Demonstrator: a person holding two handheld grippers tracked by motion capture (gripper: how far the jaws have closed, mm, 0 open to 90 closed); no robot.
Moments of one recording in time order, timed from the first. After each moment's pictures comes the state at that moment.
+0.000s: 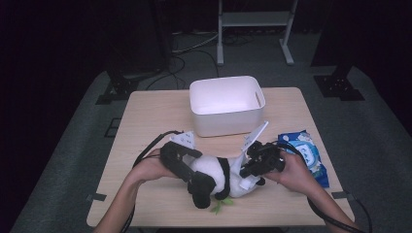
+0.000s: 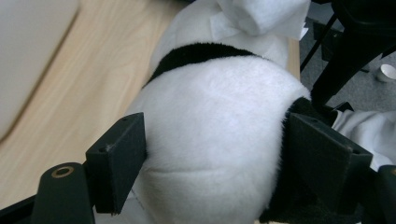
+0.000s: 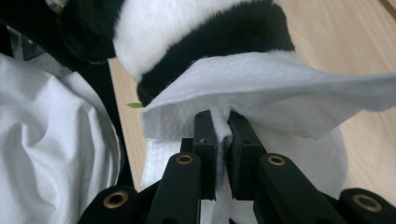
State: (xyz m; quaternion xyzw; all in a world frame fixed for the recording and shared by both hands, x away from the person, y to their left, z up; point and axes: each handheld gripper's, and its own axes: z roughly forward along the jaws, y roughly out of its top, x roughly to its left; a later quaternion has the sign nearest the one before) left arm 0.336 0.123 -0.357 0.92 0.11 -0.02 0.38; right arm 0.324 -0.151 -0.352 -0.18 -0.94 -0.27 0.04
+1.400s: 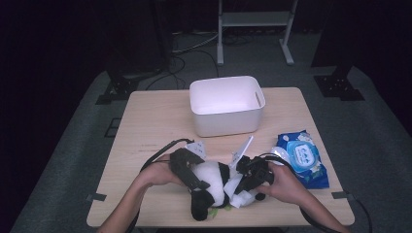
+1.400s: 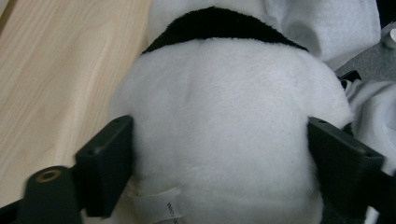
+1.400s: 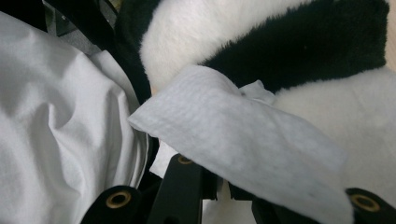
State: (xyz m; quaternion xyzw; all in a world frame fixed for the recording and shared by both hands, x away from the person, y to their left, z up) left arm 0.333 0.102 -0.381 0.95 0.10 -0.03 0.31; right arm 0.307 -0.124 -0.381 -0.15 -0.95 -0.25 0.10
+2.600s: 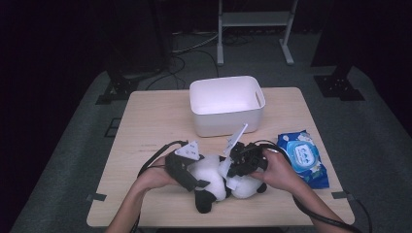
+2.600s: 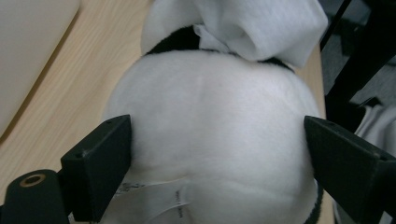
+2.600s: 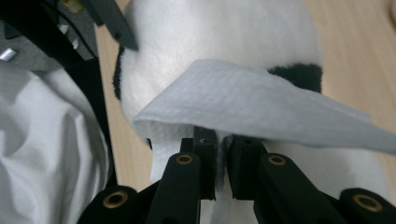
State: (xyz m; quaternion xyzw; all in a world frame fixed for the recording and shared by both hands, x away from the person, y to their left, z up) left arm 0.326 0.117 -0.383 0.91 0.10 0.02 0.39; right arm 0.327 -0.110 -0.358 -0.15 -0.96 -0.25 0.02
